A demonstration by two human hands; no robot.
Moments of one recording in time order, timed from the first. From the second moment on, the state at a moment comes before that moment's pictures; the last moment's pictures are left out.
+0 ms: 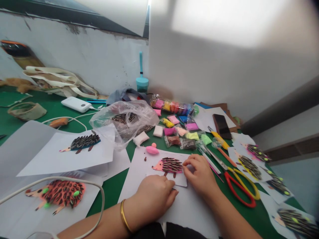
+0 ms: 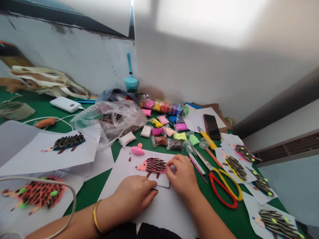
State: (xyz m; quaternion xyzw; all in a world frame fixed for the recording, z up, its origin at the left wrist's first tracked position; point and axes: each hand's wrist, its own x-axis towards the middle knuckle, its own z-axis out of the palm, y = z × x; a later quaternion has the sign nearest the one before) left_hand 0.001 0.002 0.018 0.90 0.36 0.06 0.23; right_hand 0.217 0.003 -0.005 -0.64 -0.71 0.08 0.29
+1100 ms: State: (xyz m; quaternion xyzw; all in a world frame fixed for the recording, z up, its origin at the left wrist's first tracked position) left_hand 0.001 0.021 0.035 0.23 0.26 0.26 0.90; right_hand 0.183 -0.024 0.017 -0.45 -0.84 0.04 0.31
